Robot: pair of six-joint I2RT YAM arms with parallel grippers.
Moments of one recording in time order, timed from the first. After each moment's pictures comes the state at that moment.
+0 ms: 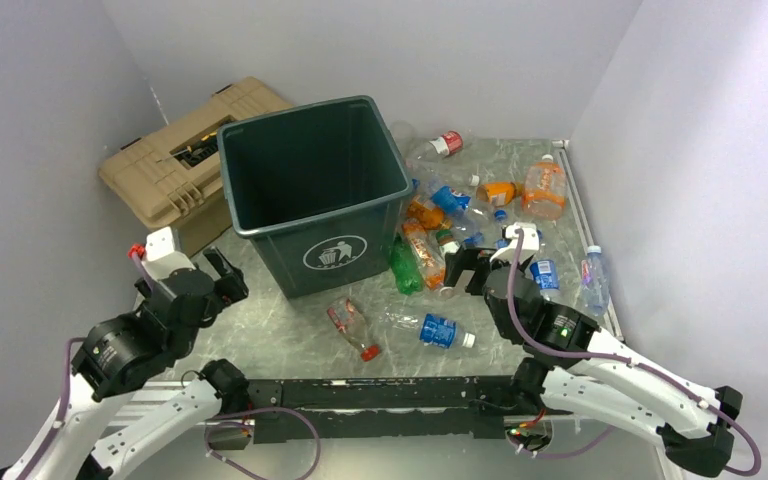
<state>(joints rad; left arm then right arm) -0.71 0.54 1.06 -1.22 -0.72 -0.86 0.99 0.63 0.68 -0.41 0.80 0.56</state>
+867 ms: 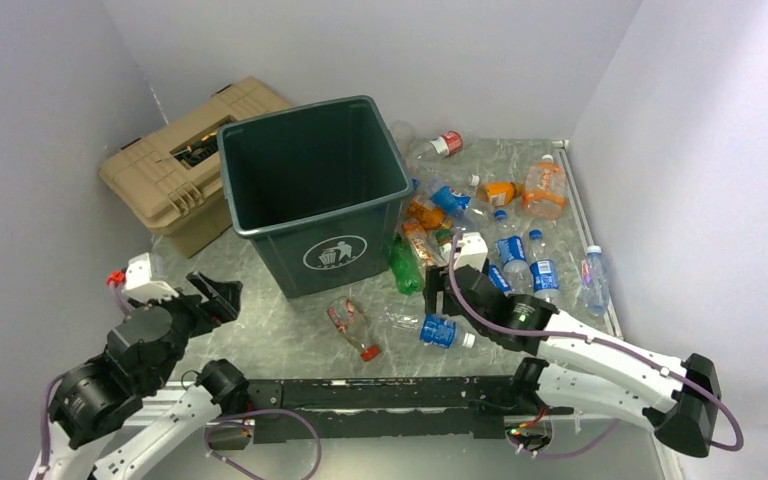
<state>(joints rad) -0.71 0.25 0.97 -1.11 -0.61 -0.74 0.99 0.84 0.64 -0.47 0.54 0.60</state>
